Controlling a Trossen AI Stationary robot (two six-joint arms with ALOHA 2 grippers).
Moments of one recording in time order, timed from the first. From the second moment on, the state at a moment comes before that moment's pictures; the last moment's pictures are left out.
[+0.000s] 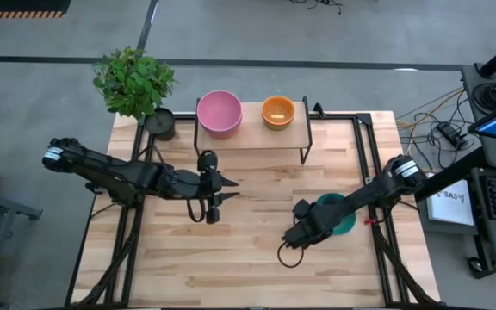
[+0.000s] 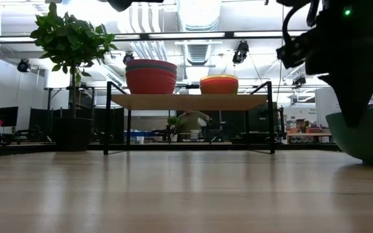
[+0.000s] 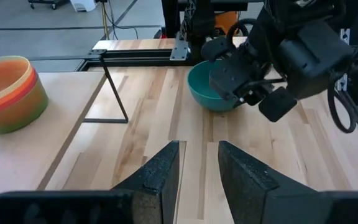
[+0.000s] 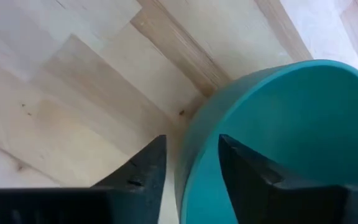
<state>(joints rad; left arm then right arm) -0.27 1.27 1.09 -0.28 -0.39 -0.11 0.44 1.80 1.28 -1.25 0.13 1.24</state>
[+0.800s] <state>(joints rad) -0.27 1.30 1.08 -0.20 -0.30 -0.08 0.50 1.74 1.37 -0.97 0.12 0.63</state>
